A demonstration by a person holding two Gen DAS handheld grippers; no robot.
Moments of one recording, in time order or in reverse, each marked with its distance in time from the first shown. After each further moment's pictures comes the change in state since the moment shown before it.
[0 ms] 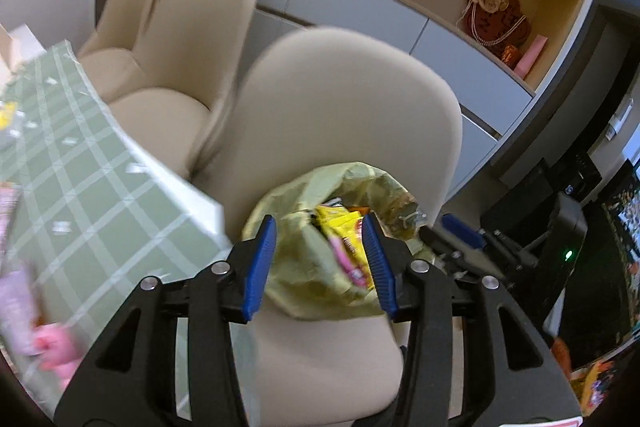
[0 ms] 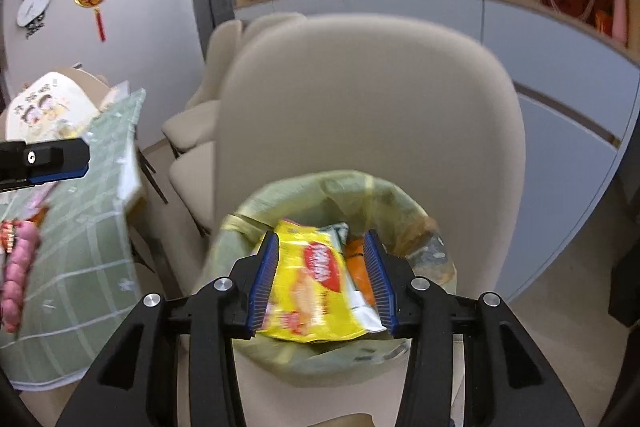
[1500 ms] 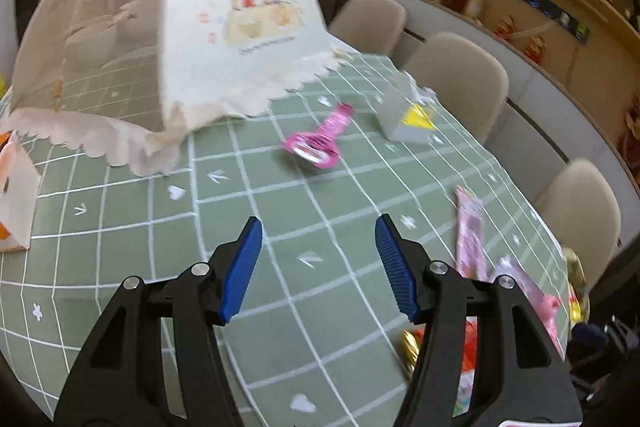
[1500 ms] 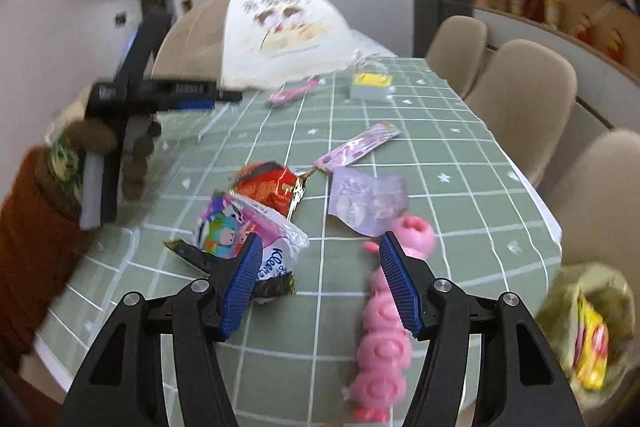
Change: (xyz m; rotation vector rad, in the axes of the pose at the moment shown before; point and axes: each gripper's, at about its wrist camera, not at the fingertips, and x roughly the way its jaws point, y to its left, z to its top) left arm -0.196 0.346 -0.070 -0.359 -0.176 0.491; right arm -0.041 0.333 -0.018 -0.453 0.103 0.494
